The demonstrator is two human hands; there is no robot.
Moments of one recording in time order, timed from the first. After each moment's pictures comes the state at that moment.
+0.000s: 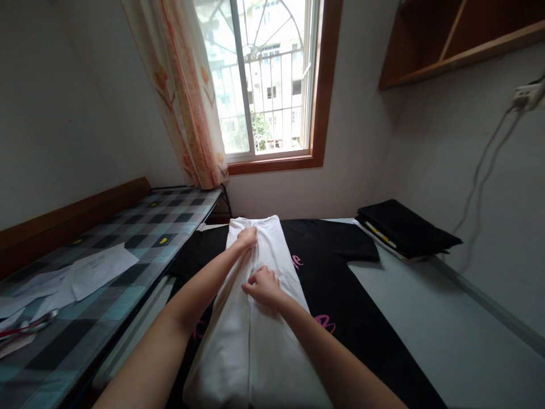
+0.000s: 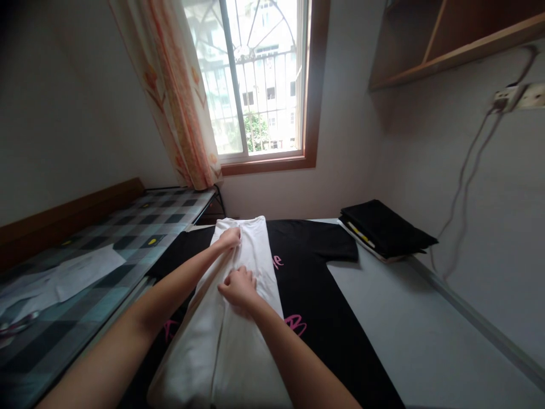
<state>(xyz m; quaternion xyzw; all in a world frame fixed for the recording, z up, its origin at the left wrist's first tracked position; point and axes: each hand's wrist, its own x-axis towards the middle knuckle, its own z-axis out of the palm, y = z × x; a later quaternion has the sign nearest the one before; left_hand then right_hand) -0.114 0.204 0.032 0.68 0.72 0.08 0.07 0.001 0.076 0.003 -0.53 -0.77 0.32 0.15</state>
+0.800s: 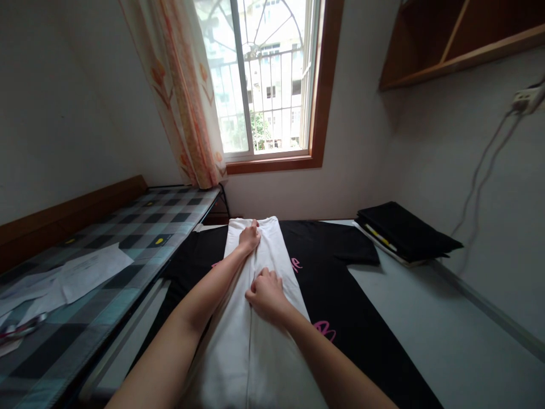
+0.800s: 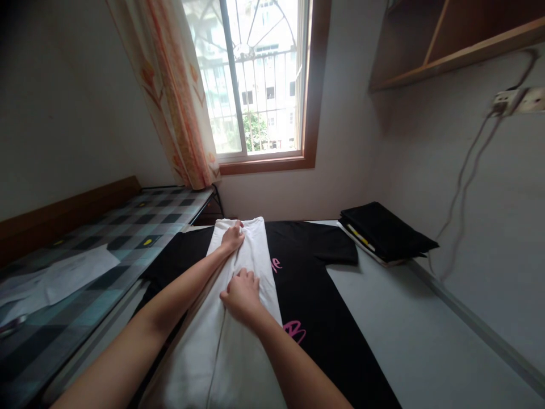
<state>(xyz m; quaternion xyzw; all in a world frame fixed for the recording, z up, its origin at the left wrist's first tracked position) -0.111 0.232 -0.001 0.67 0.72 0.18 0.01 0.009 0.071 0.002 -0.53 -0.80 0.25 0.14</state>
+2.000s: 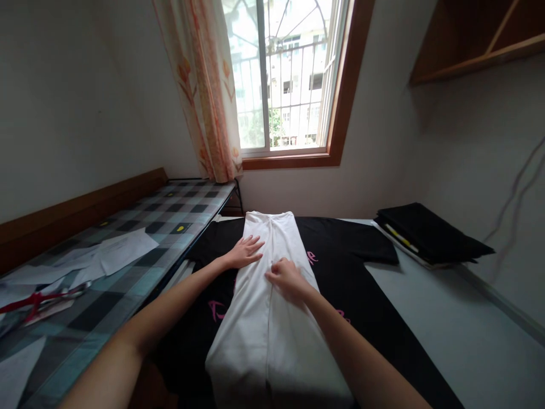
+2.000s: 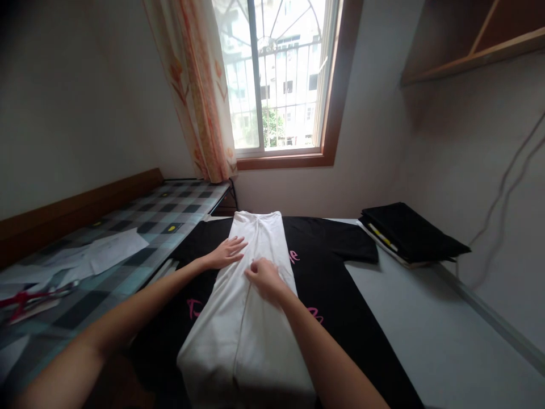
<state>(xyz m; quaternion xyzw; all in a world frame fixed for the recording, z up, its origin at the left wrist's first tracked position) -0.198 0.133 -0.016 0.82 0.56 0.09 0.09 0.019 0.087 -0.001 -0.50 -0.80 0.29 0.17</state>
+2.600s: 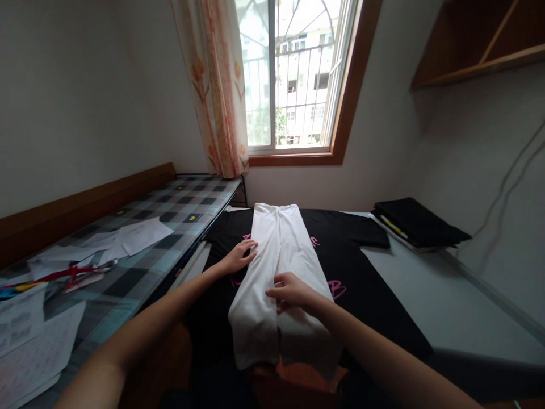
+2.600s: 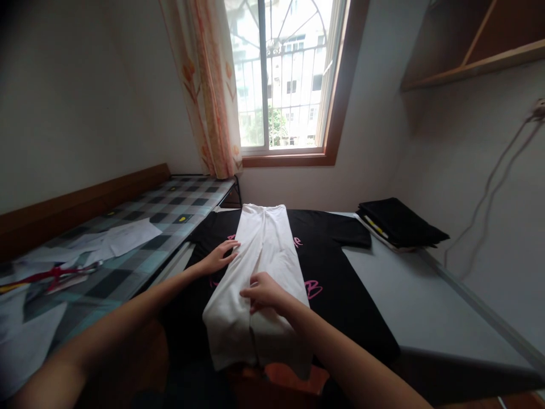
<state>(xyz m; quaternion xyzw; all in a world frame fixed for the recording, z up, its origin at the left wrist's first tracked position) -0.218 0.035 -0.024 0.79 0.53 0.29 0.12 0.026 -0.016 0.012 -0.40 -0.63 0.65 0.12</state>
